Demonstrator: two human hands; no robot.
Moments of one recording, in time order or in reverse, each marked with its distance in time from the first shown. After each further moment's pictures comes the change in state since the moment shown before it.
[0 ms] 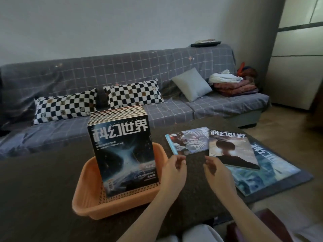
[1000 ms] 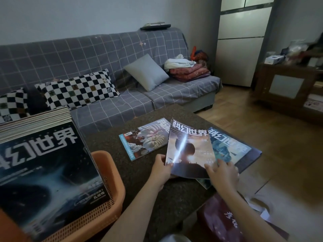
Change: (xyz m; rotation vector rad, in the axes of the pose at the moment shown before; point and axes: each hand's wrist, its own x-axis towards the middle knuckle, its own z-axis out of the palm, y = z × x) left_hand 0.075 -0.011 0.133 -0.247 -0.382 -0.366; right_hand 0.033 0.126 -0.056 -0.500 0.162 0.543
